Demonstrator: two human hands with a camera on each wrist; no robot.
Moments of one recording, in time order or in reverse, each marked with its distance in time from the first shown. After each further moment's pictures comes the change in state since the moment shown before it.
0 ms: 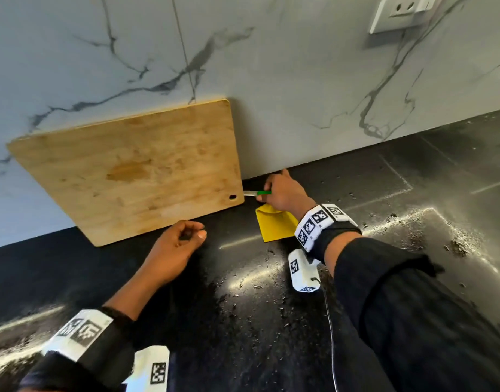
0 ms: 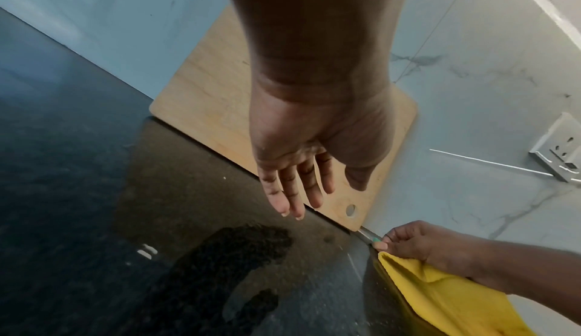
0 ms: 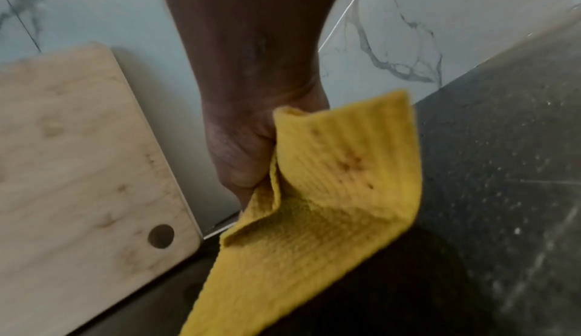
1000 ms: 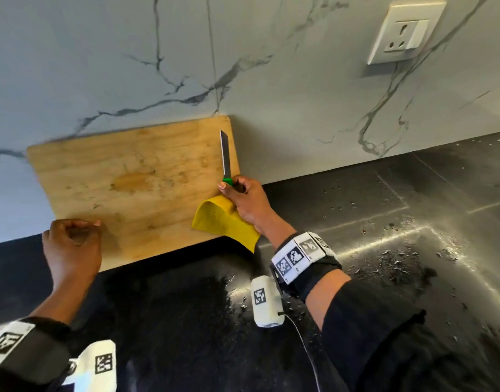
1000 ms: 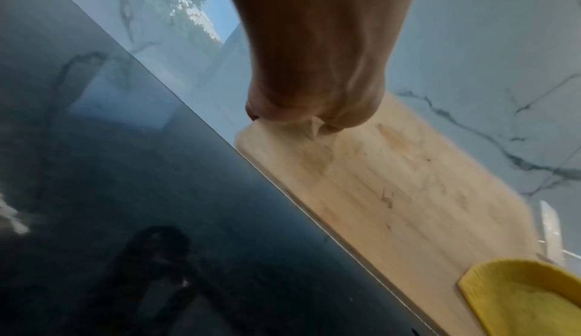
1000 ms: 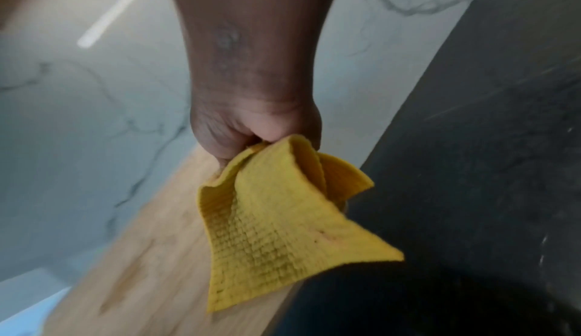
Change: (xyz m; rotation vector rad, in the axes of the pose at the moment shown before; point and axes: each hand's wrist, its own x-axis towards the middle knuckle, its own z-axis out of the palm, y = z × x) left_hand -0.033 -0.075 -0.144 -0.014 0.890 -0.035; right_hand -0.066 -0.114 0.018 0.956 0.098 -0.163
